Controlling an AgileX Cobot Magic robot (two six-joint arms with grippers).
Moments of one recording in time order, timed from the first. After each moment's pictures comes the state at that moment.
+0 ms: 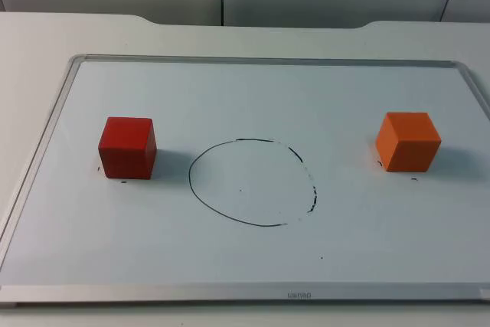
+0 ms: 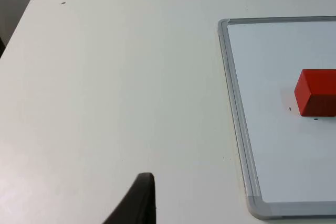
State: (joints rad) right arm -0.01 0.00 -0.52 0.00 1.08 0.00; left arm 0.04 0.00 -0.52 -0.01 1.09 0.02
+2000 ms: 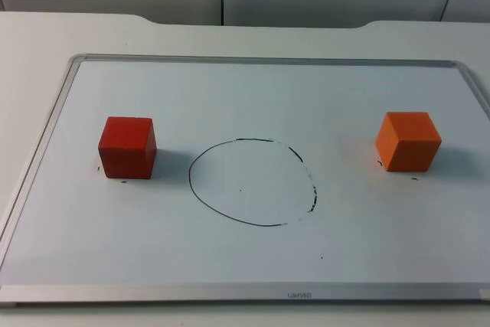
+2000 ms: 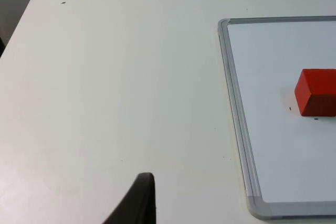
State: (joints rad) right arm 0.32 1.45 -1.23 0.01 0.91 0.03; left arm 0.04 0.00 -0.52 -0.01 1.09 0.02
